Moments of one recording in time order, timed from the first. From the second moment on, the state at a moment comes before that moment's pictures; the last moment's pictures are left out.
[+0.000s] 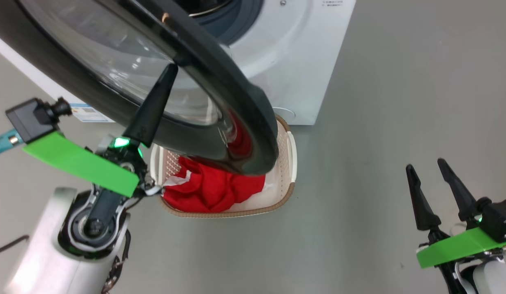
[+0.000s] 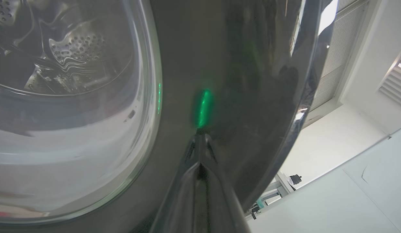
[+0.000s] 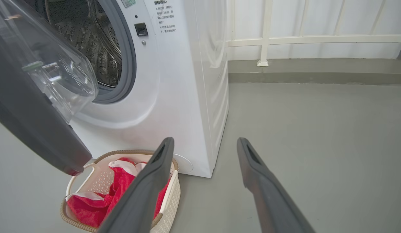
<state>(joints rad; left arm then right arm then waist) -0.58 0.24 -0.28 0.02 -1.45 -0.12 0.09 -0.08 -0.18 0.01 0.18 0.36 0.12 -0.26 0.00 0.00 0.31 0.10</state>
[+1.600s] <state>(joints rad) -1.02 0.36 -0.55 0.37 -1.48 -0.12 -0.25 -0.17 -0.15 0.01 0.17 0.36 0.12 -0.26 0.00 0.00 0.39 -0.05</state>
